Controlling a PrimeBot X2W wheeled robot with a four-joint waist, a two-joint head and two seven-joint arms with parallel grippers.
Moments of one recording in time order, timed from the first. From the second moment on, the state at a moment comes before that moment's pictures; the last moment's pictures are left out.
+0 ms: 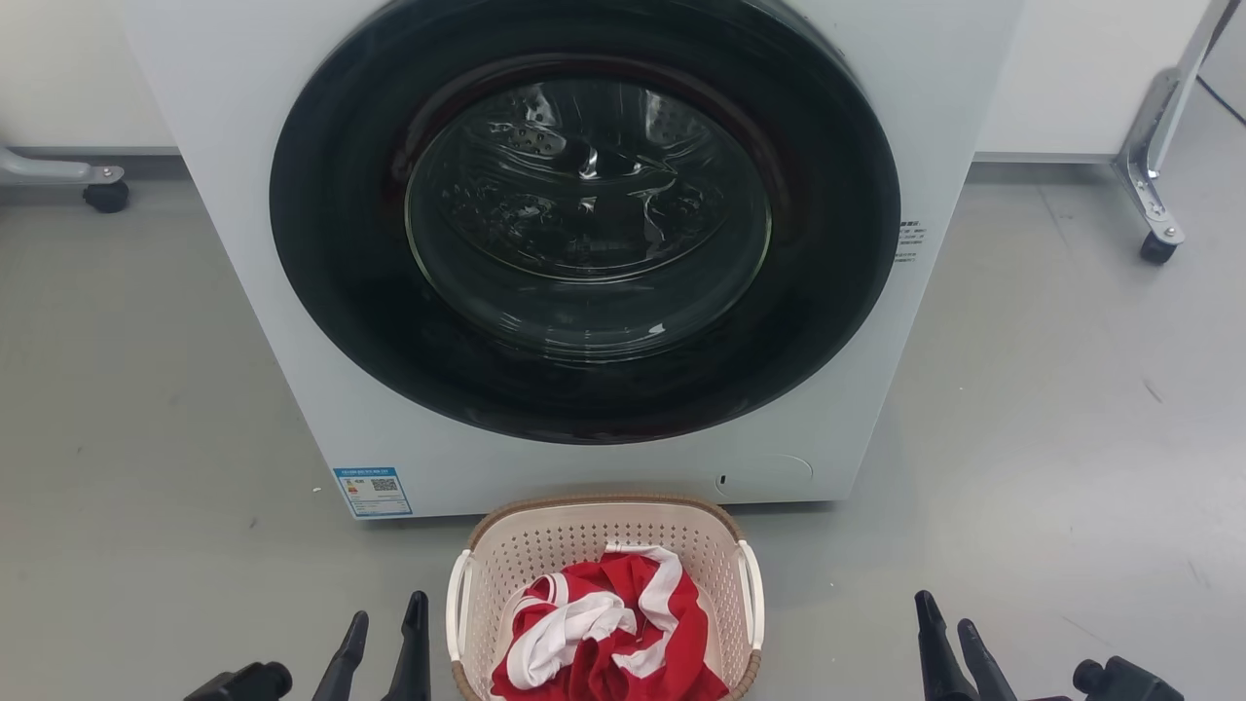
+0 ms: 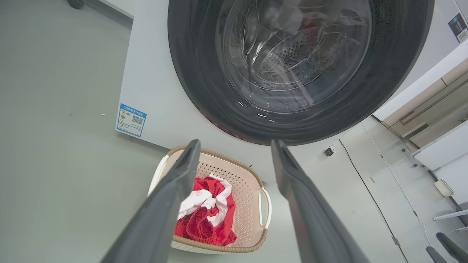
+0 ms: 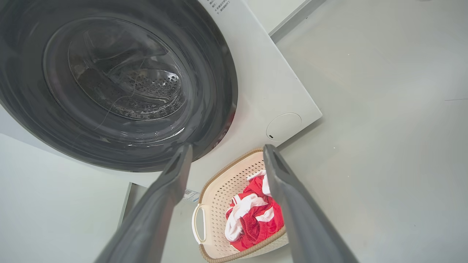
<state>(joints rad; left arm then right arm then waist) -0.02 0.10 -0.20 0.22 -0.77 0.02 -0.09 -0.05 -0.05 0.20 0.27 0.87 -0.02 -0.10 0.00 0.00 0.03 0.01</state>
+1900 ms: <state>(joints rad) 0.03 0.08 -0.26 0.22 -0.16 0.12 -0.25 -0.01 -0.05 0.39 0.24 0.26 -0.12 -0.25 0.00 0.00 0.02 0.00</state>
